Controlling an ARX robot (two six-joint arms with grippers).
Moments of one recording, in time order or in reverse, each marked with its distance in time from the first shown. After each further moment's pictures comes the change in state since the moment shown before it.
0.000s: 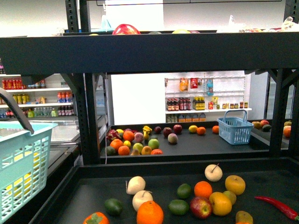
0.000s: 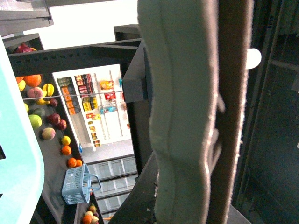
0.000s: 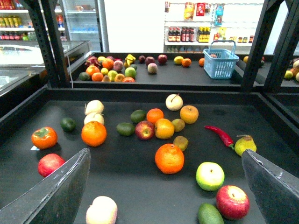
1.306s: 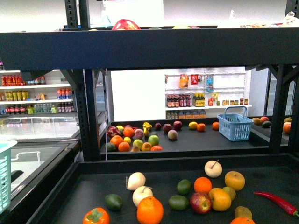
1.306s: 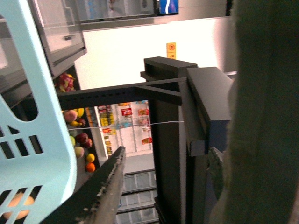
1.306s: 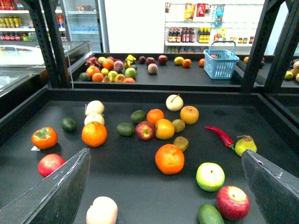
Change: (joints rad) left arm 0.207 0.209 0.014 0.082 0.135 0.007; right arm 0.000 0.000 0.000 0.000 0.000 0.000
